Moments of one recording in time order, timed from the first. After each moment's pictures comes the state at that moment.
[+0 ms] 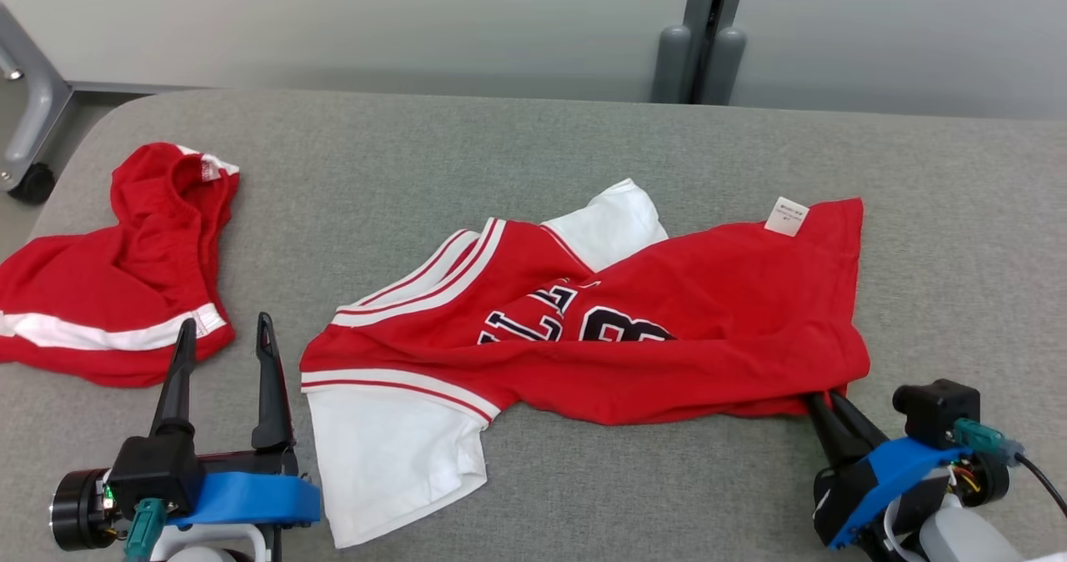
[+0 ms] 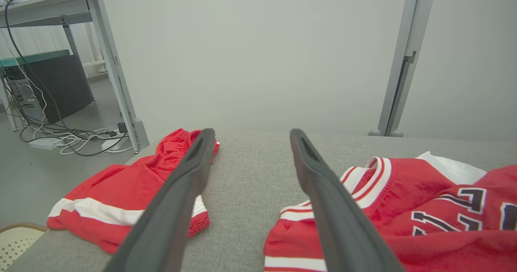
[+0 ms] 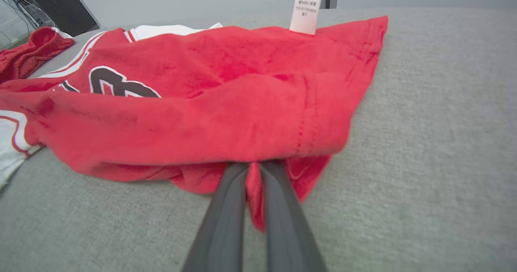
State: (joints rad) left arm -0.06 0.05 0.05 0.14 -0.05 -0.05 -0.26; right arm -0.27 -0.30 0.33 0.56 0.50 0.13 -0.18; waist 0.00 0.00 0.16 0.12
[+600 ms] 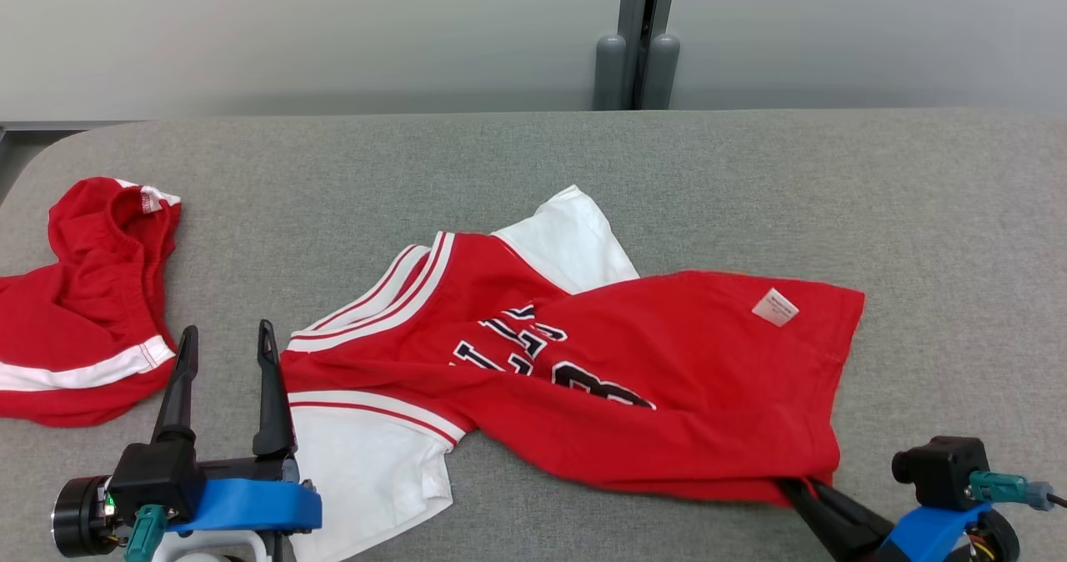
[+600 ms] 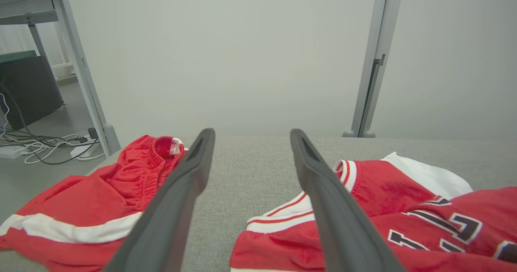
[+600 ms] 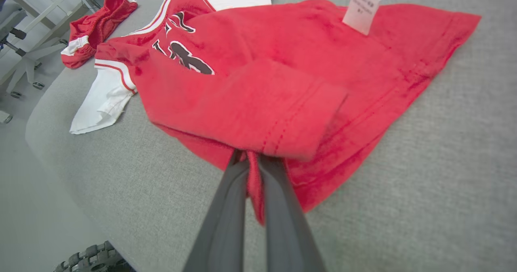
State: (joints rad) left arm -0.04 0.05 0.05 0.14 -0.06 -0.05 -0.26; right arm 0.02 -0.46 0.36 0.02 0.69 0.13 0.13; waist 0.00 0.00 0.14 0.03
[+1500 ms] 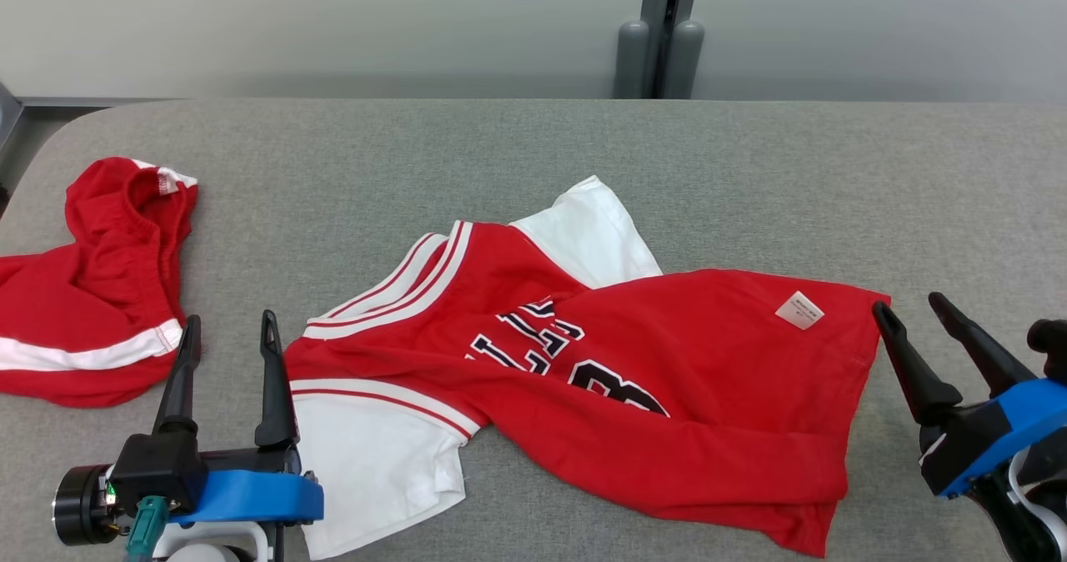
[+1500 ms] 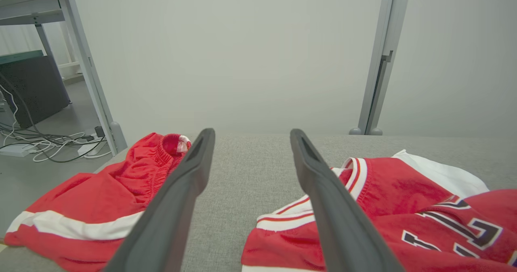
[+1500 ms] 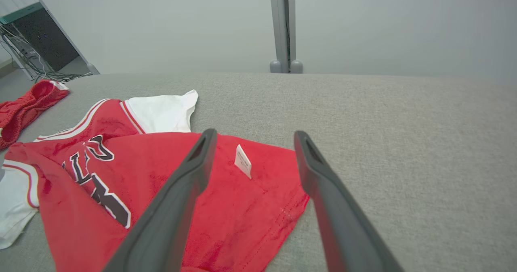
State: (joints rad) left arm -0.05 0.05 0.05 0.13 -0.05 -0.06 -0.26; right arm -0.11 -0.40 0.07 0.04 0.56 0.13 0.12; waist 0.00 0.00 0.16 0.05
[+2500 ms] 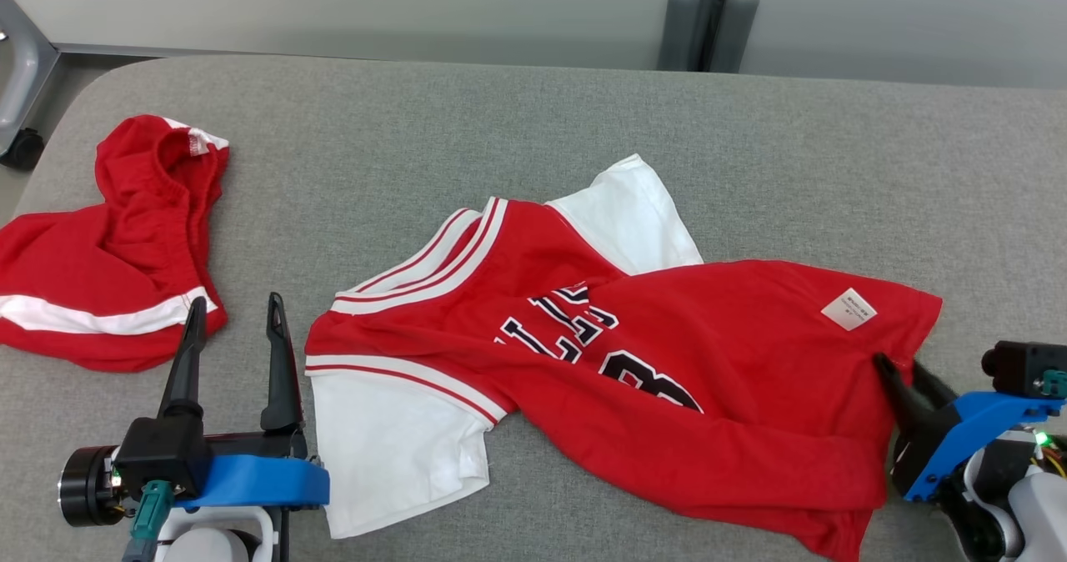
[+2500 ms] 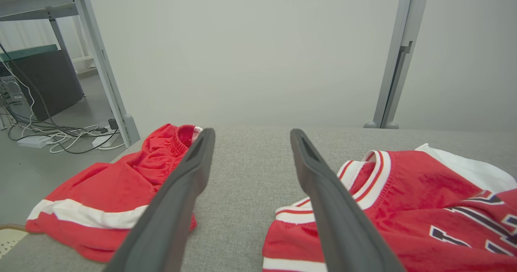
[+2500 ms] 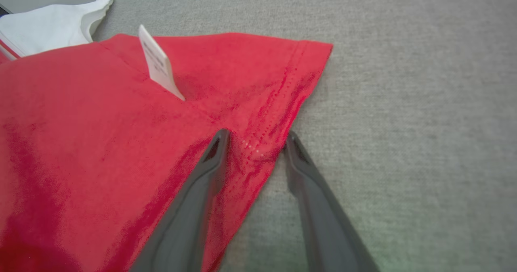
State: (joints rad) left arm -0.09 0.05 0.03 0.14 -0.05 -0.06 -0.26; right arm -0.29 -0.35 0.15 0.59 0.58 0.13 0.06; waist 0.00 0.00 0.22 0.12
